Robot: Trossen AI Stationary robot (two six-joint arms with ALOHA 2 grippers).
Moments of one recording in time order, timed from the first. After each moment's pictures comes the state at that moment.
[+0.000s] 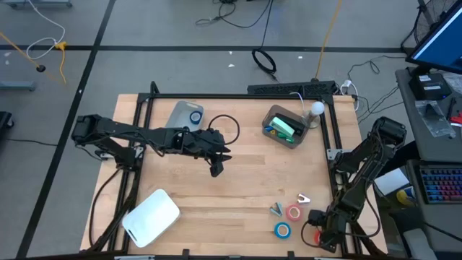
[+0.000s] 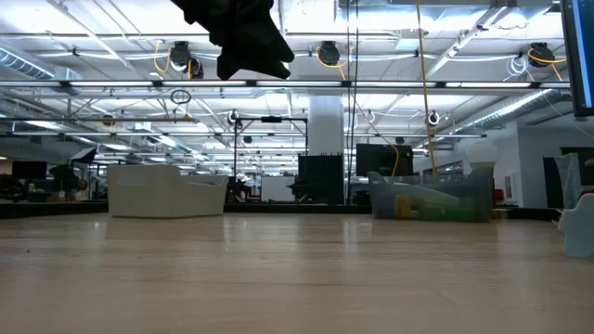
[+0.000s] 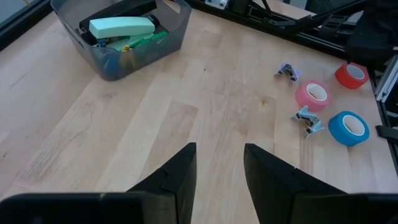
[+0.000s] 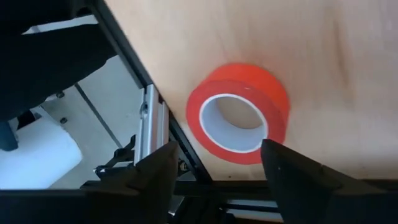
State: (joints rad) left arm -0.05 1.47 1.09 -0.23 -0.11 -0.33; right arm 1.08 1.41 0.70 -0.36 -0.29 1.63
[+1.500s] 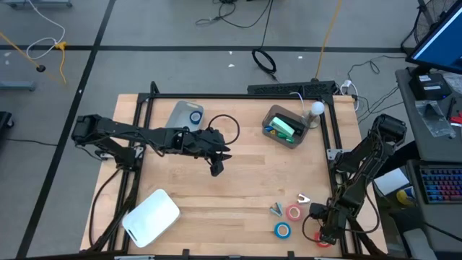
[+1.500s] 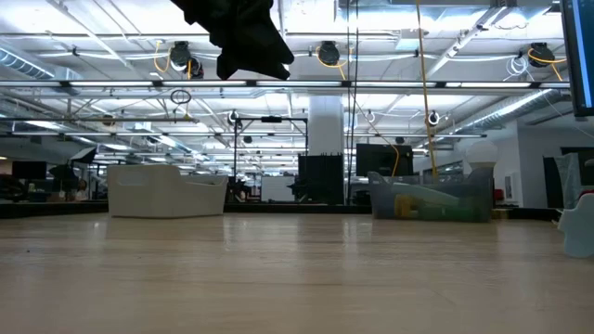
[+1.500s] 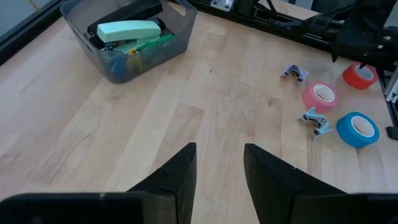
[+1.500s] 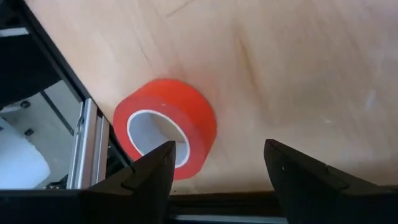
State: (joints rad) left arm -0.05 1.47 1.09 -0.23 -0.13 -0.32; right arm 1.10 1.38 0.60 -0.40 -0.24 1.58
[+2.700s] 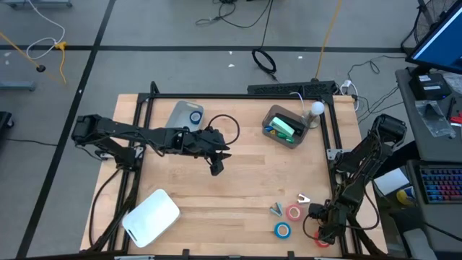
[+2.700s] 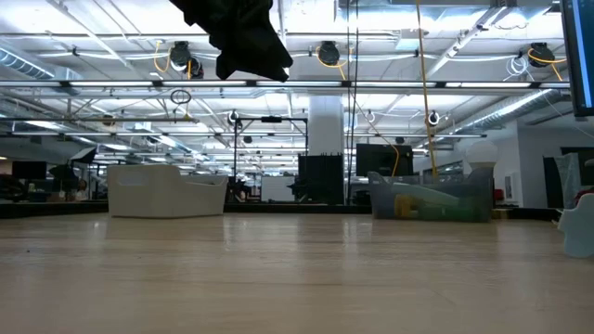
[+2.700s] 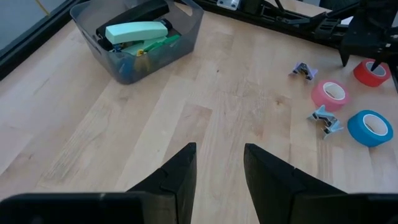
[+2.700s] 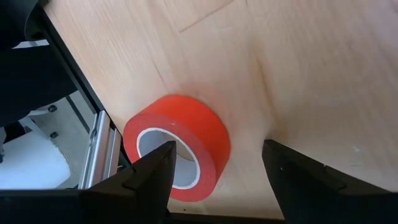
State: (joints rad) left arm -0.05 1.47 1.09 -0.24 -0.16 -0.30; right arm 1.10 1.38 0.53 -0.25 -0.19 1.61
